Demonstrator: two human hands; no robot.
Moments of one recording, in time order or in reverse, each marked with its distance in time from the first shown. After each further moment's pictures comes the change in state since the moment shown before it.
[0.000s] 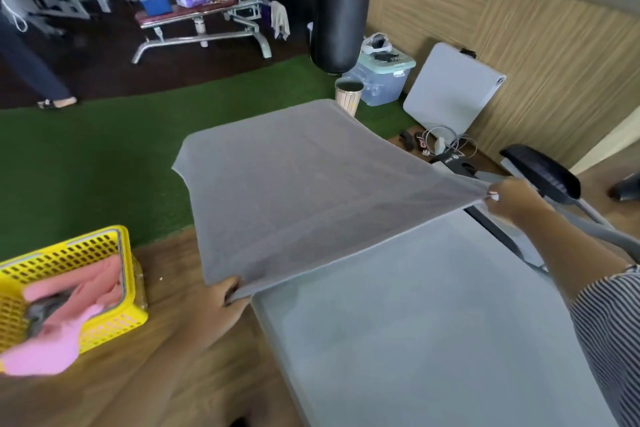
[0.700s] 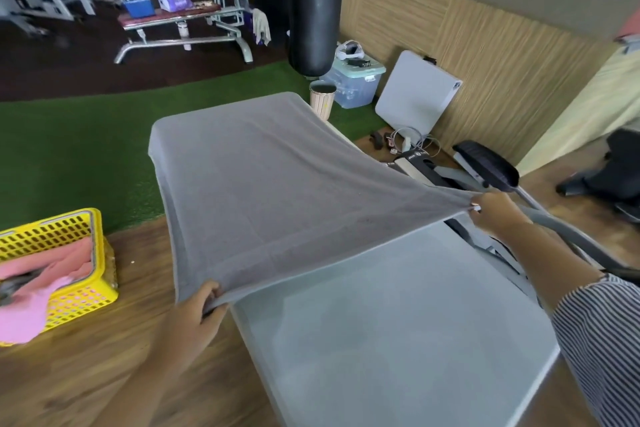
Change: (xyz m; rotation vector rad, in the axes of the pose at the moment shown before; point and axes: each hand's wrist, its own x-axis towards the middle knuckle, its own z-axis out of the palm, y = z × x) left_hand -0.158 0.057 0.083 -0.045 0.087 0.020; right_hand -0.142 0.134 0.007 0.082 0.040 0.010
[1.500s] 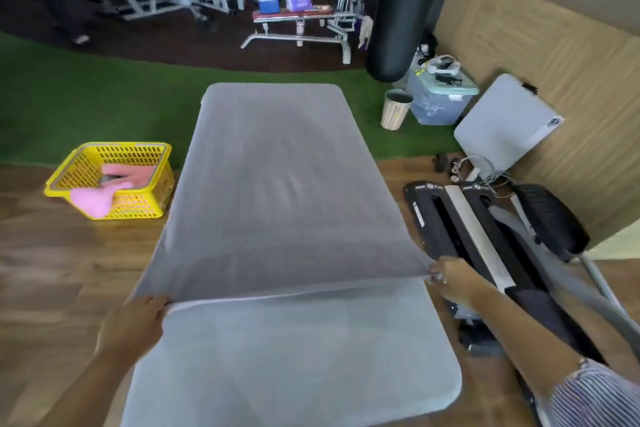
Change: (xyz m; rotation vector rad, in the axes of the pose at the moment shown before) left_hand -0.144 0.093 0.197 0.576 0.197 -0.478; right_hand 0.032 0.194 0.099 0.078 -0.329 -0.712
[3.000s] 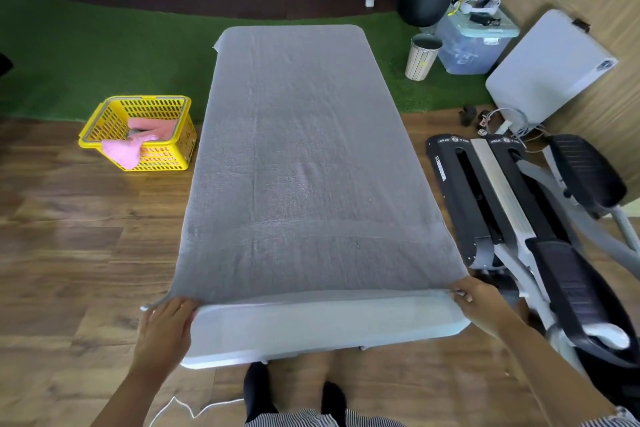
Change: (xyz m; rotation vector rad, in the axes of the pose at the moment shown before) left_hand -0.137 0.003 0.035 -0.115 0.243 0.151; right_hand -0.103 -0.004 0.108 0.317 0.045 0.149
